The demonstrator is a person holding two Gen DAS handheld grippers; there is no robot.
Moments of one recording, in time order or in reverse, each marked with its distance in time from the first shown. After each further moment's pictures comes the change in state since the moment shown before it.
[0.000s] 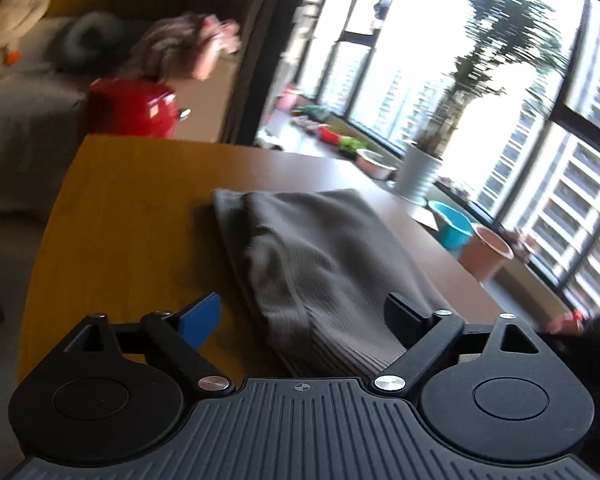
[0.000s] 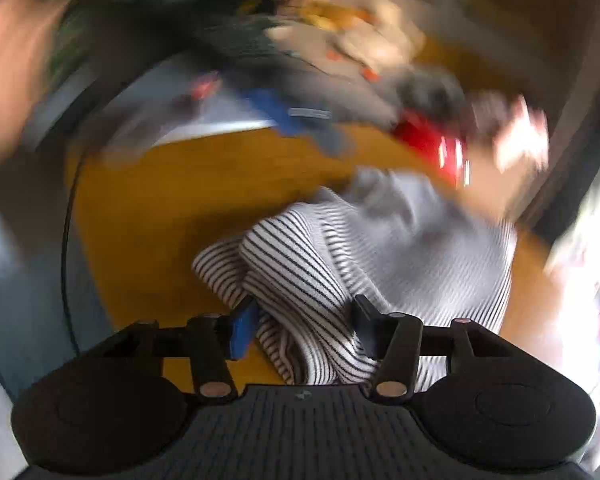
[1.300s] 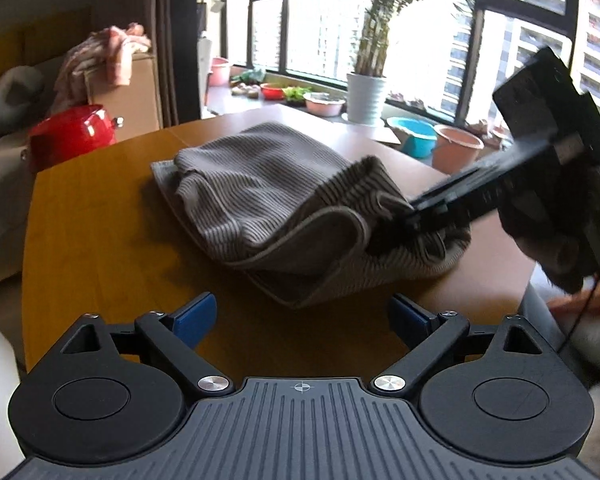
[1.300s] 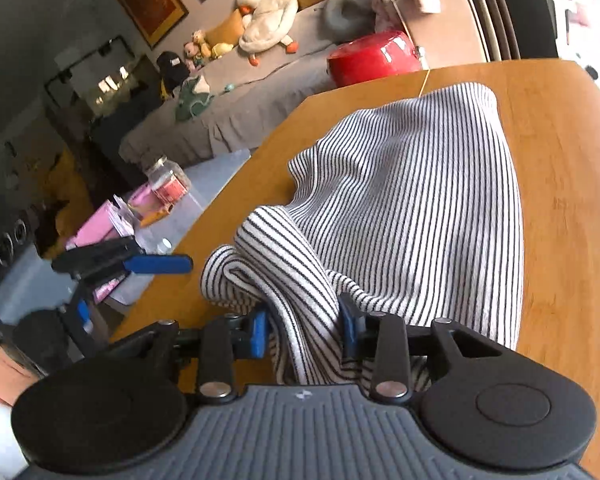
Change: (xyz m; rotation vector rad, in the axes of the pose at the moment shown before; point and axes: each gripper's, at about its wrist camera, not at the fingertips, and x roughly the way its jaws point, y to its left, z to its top) left arm -0.015 -0.050 -0.049 0.325 0.153 -0.015; right arm 0.010 -0.075 -0.004 0.537 0.004 0.231
